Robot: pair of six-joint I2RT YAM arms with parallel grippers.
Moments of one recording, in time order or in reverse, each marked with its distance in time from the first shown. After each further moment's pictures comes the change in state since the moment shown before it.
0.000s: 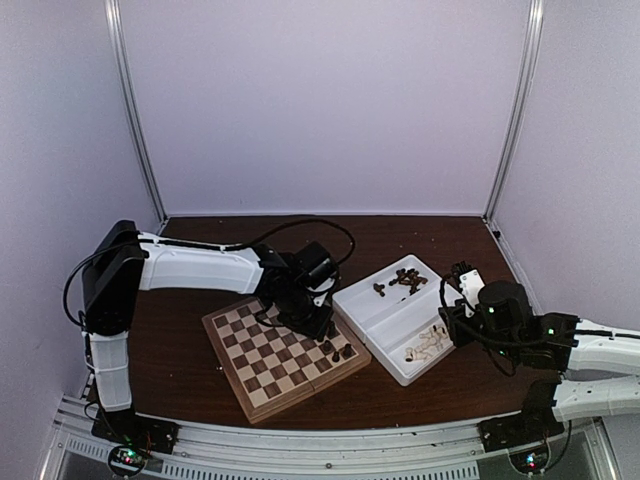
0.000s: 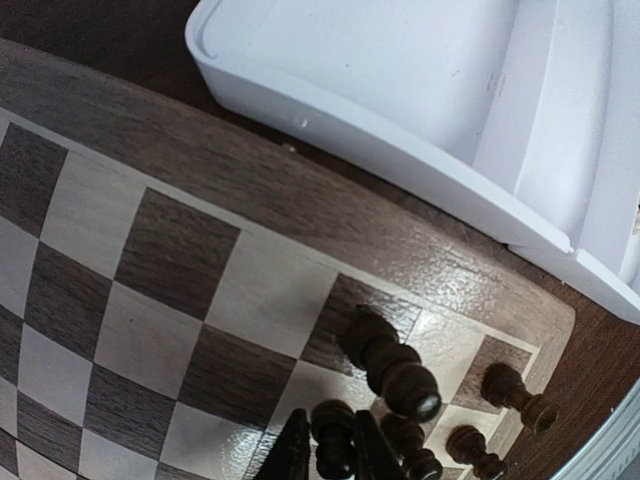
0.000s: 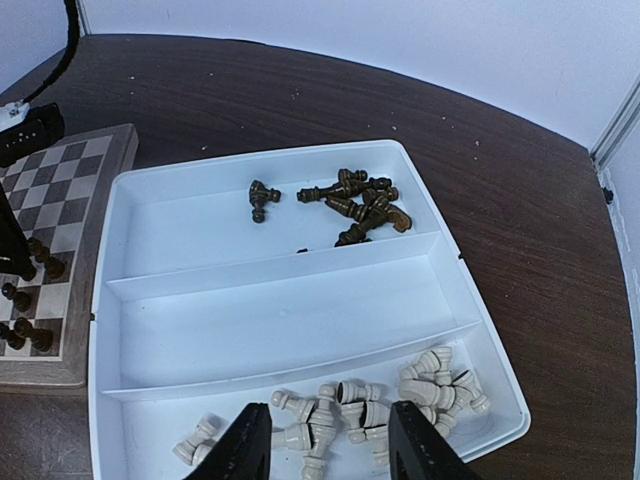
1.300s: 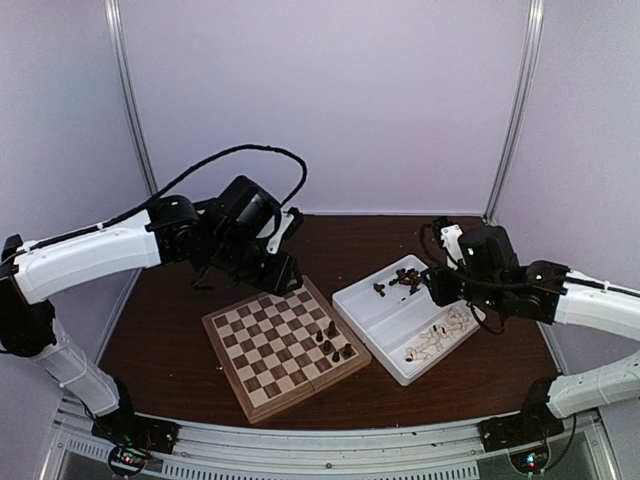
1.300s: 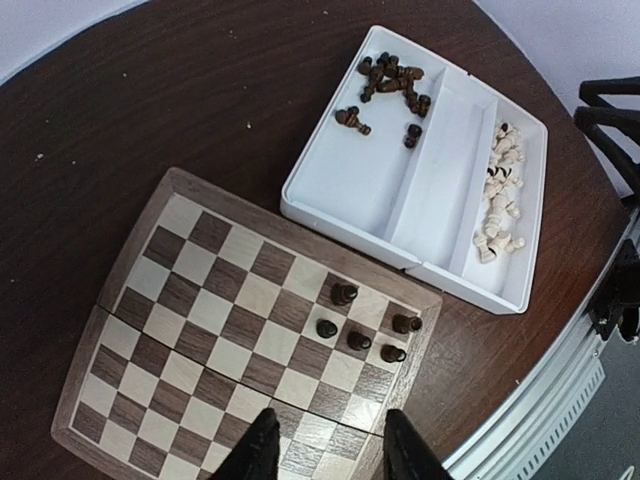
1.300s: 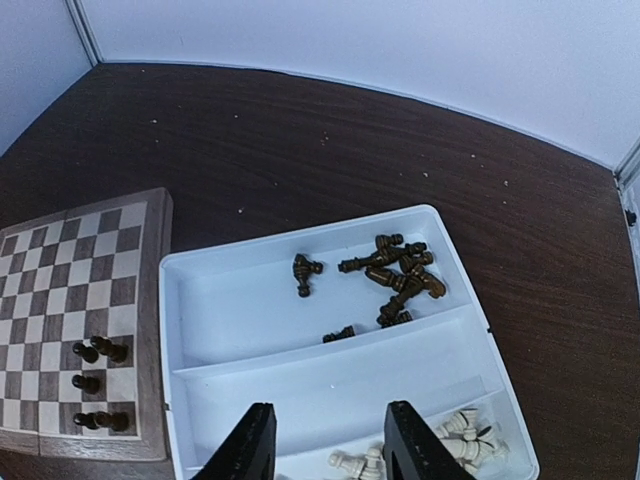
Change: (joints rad) left arm -0.001 -0.435 -0.009 -0.134 -0.113 0.016; right arm -0.056 0.228 0.330 -0.124 -0.092 0.039
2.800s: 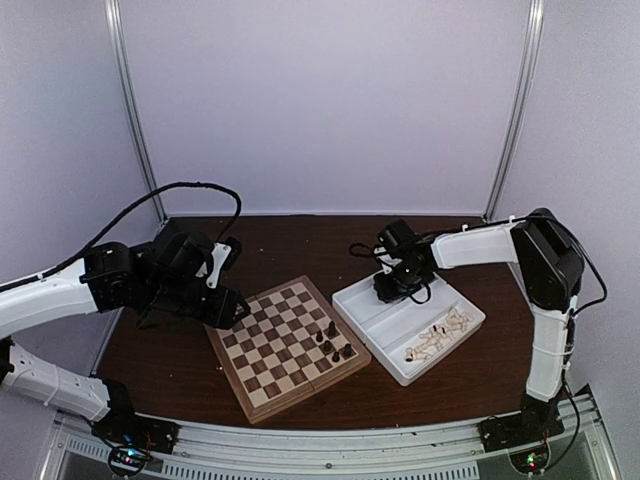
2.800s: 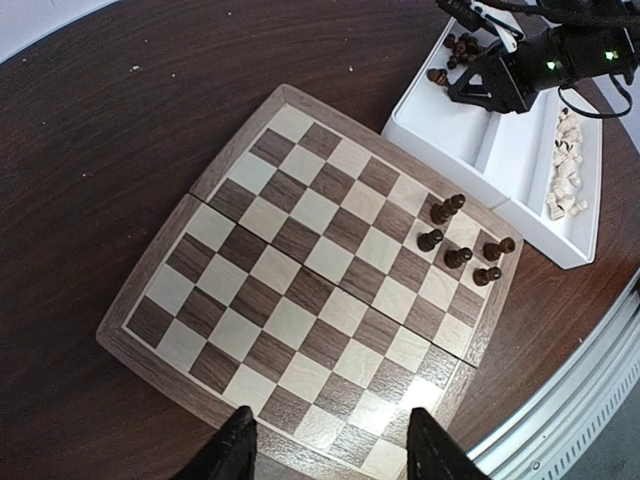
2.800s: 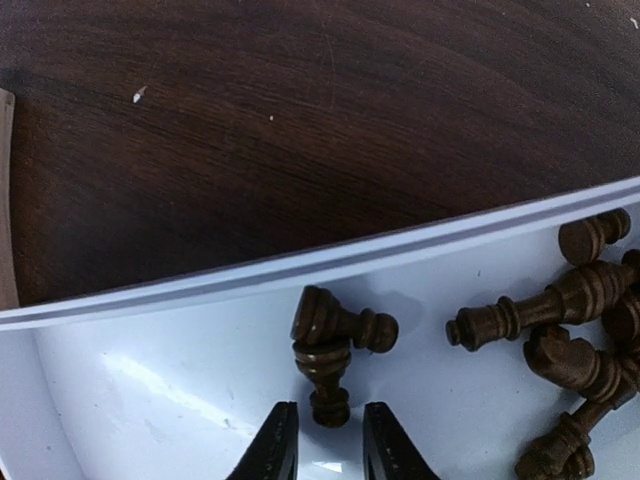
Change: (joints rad) left arm 0.036 -0.437 -0.452 0.035 -0.102 -0.043; right arm -0.219 0.966 0.561 -0.081 -0.369 -0.023
